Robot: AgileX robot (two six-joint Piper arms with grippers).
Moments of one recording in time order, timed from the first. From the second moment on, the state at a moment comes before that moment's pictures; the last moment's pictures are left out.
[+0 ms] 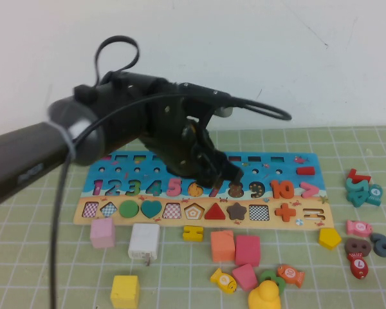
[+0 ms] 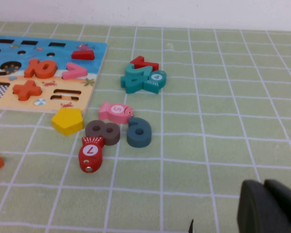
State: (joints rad) right arm 0.06 -0.01 0.02 -0.14 0.42 0.10; left arm -0.55 1.89 -1.56 -0.17 0.79 0.06
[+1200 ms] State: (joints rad) right arm 0.06 -0.01 0.02 -0.14 0.42 0.10; left arm -0.46 2.26 -1.85 -0.10 0.86 0.00
